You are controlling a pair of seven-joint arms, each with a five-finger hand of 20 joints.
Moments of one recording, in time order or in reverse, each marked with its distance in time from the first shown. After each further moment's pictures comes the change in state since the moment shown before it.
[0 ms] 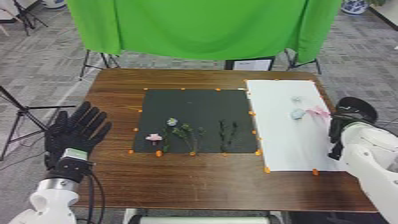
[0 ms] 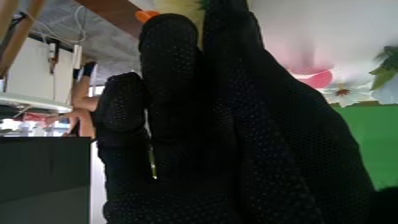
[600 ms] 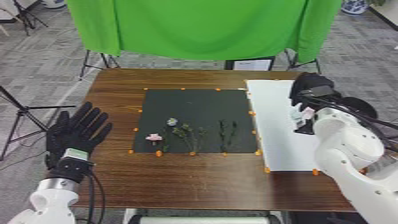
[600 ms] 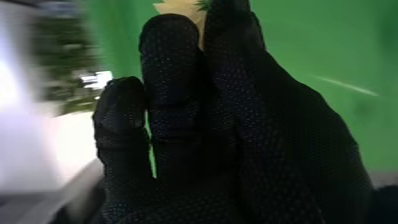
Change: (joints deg) left arm 0.0 -0.7 -0.6 0.1 0.9 -0.1 -1.9; right arm 6.0 -1.1 -10.7 -12.3 -7.8 16.4 -13.2
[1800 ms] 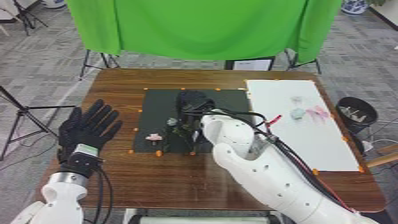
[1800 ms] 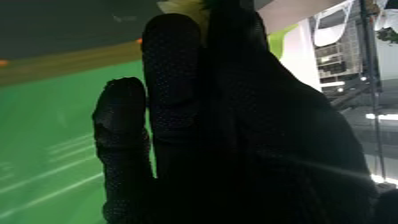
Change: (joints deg) left arm -4.6 0.9 4.0 1.6 0.1 0.0 -1.6; right arm 20.7 -28.7 -28.6 21.5 -3.4 -7.7 -11.5
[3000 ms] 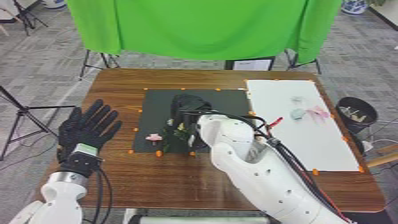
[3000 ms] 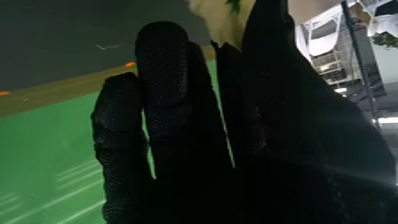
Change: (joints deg) left arm -0.2 -0.1 -0.3 0.4 0.0 0.0 -0.6; right arm -3.6 -2.8 4.2 -4.9 1.4 -8.4 2.2
